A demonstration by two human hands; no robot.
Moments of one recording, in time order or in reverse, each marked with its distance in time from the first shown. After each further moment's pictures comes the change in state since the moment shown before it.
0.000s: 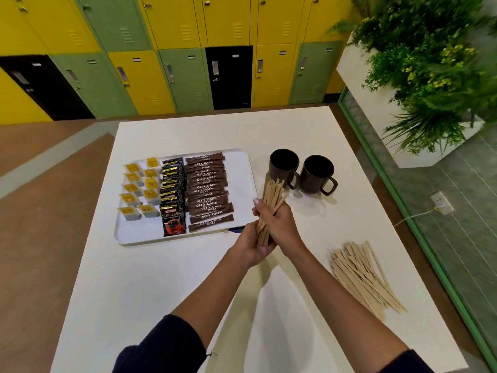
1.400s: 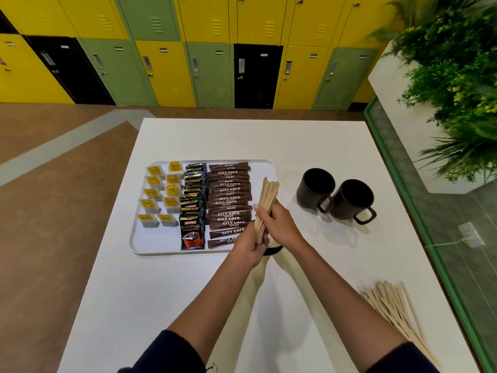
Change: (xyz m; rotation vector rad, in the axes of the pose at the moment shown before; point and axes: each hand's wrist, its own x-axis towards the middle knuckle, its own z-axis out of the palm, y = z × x) left_hand 0.038 0.065 -0.036 -0.178 0.209 0.198; right_hand 0.070 -0.011 0.055 -0.385 -0.312 -0.098
